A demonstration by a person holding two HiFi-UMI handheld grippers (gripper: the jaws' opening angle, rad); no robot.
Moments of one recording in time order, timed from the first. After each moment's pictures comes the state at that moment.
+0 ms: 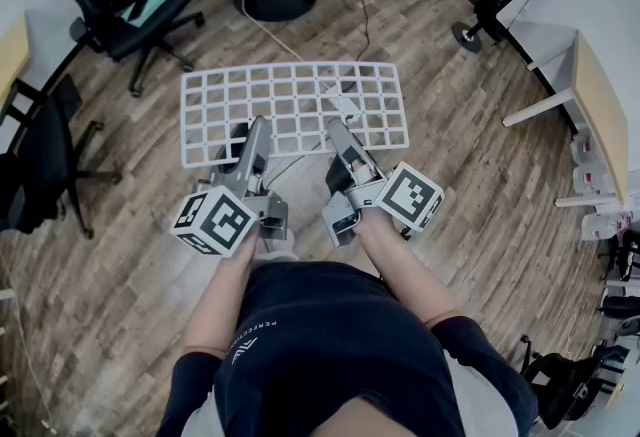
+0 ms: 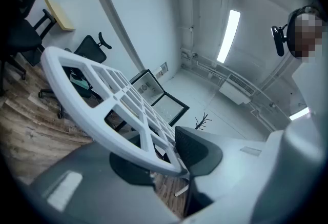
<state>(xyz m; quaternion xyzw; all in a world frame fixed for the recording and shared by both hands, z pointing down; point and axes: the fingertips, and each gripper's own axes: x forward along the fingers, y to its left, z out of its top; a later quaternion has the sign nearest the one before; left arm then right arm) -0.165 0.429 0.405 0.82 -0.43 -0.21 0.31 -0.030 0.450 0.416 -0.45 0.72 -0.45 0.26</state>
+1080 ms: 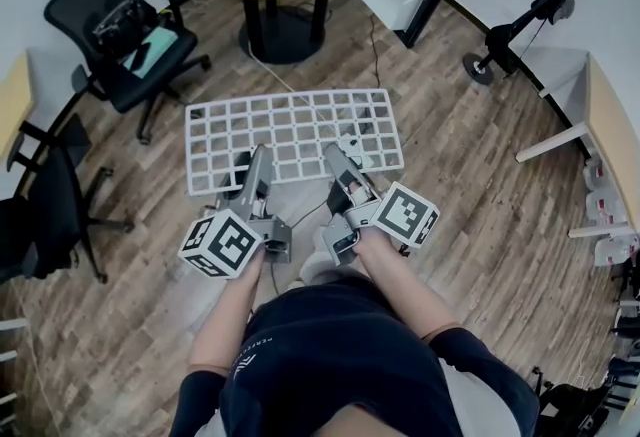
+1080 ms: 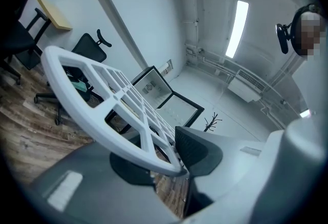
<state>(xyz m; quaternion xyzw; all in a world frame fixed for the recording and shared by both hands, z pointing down) -0.146 0.286 0.410 0.81 -0.45 -0.19 0.31 -0.011 0.302 0.425 -0.44 0.72 -0.46 0.25</state>
